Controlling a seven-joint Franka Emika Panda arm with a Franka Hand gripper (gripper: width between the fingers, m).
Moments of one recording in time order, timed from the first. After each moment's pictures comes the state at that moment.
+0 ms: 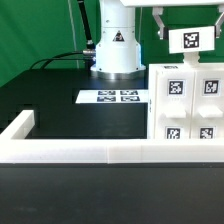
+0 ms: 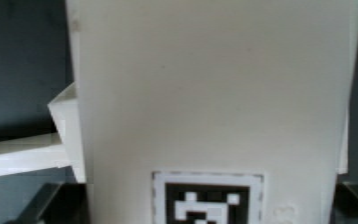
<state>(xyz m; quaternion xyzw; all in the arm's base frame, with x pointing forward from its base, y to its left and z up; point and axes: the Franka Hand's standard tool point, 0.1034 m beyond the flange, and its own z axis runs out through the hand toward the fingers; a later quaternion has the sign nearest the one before) 0.611 0.067 0.174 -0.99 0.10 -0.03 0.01</state>
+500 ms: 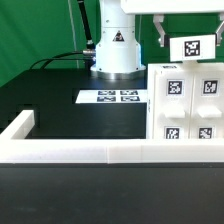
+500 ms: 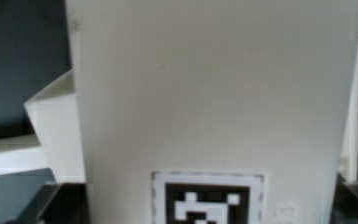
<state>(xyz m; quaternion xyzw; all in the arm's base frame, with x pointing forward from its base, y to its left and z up) 0.617 0.068 0.163 -0.99 0.10 -0.04 0.01</state>
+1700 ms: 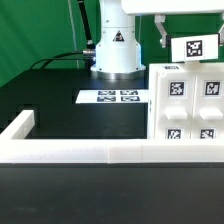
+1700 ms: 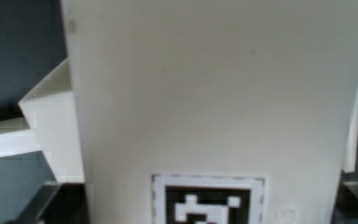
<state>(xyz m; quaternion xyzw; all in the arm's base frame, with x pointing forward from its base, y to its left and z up) 0.624 0.069 0.164 -0.99 0.11 -0.06 0.01</state>
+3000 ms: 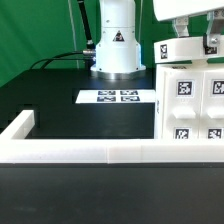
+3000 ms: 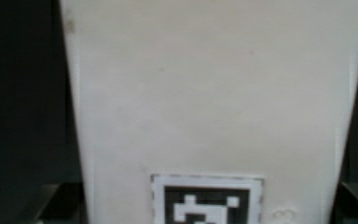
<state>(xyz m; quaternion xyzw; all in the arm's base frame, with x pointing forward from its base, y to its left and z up) 0.617 0.079 0.162 -0.79 0.61 -0.04 0.07</state>
